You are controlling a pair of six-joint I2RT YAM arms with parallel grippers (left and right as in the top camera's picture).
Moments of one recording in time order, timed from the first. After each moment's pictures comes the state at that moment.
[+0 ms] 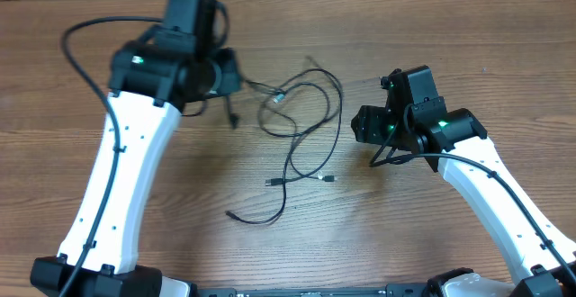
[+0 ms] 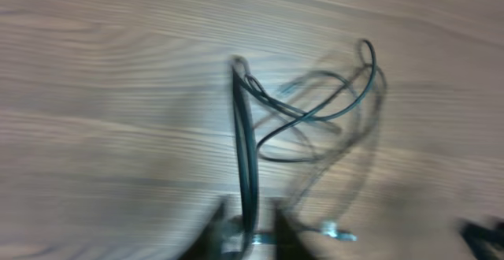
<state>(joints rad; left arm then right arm) -0.23 1.61 1.78 -1.23 -0.02 -0.44 0.31 1.43 1.09 -0.73 -0.12 0.43</state>
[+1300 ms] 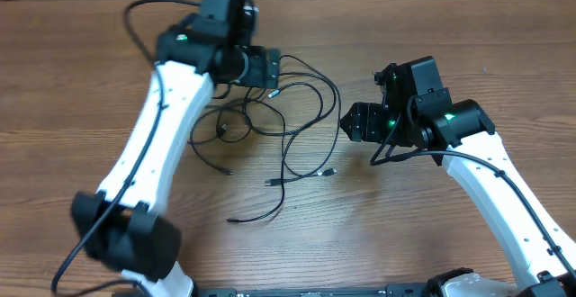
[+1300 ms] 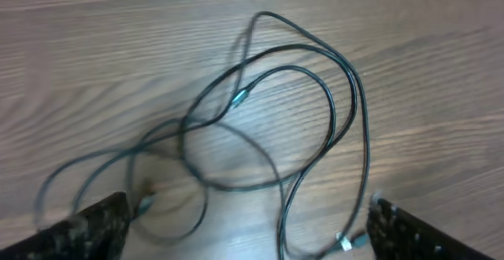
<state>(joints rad) -0.32 1.84 1.78 -1.03 0.10 -0.20 0.31 1.43 1.18 -0.84 -0.27 0.38</state>
